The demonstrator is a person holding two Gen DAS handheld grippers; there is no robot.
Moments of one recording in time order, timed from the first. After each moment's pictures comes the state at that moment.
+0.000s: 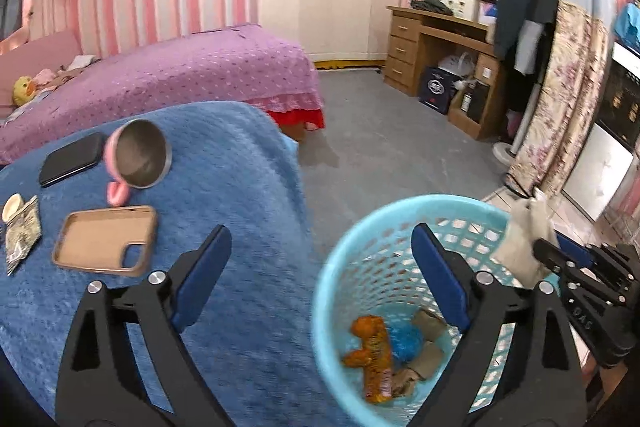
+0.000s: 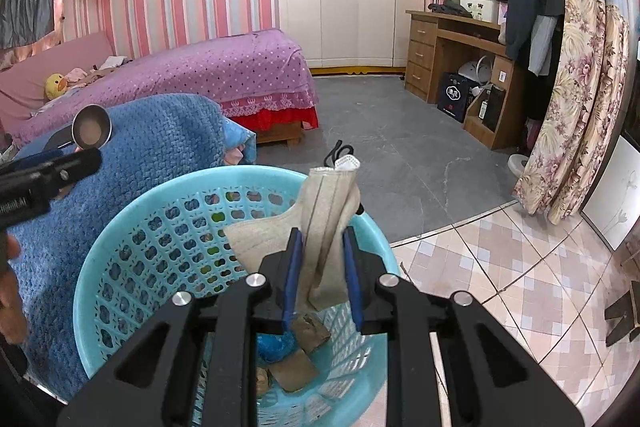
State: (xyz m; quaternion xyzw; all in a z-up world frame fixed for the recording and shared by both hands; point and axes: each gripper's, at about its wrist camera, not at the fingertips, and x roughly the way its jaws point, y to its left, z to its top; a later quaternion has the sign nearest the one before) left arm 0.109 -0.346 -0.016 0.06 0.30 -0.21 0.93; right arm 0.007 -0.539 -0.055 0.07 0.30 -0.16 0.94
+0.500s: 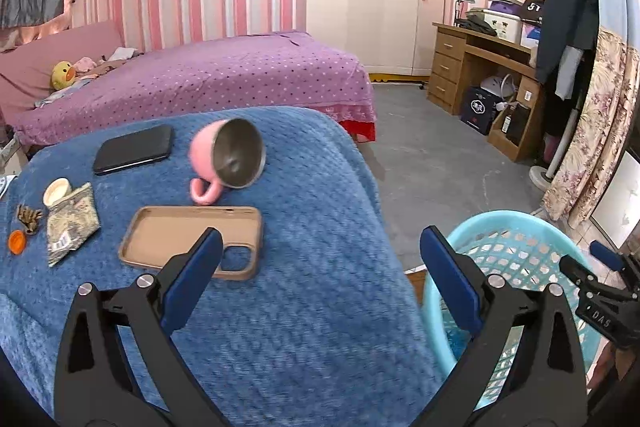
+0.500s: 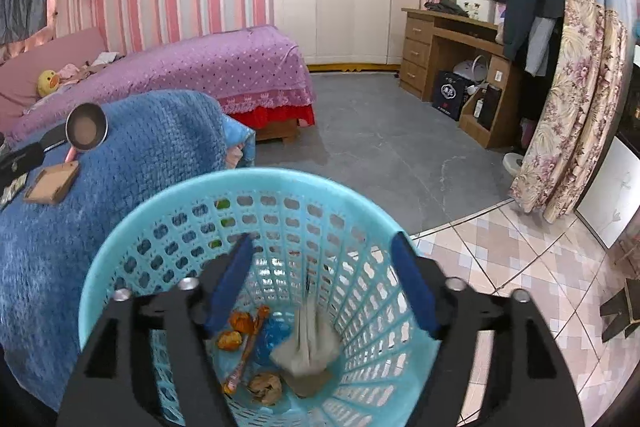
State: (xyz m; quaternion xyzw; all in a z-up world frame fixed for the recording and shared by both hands) left arm 0.127 -0.267 -0.005 0.04 0.29 -0.15 0.94; right arm 0.026 -0.517 -0.049 0.06 0.30 -0.18 0.93
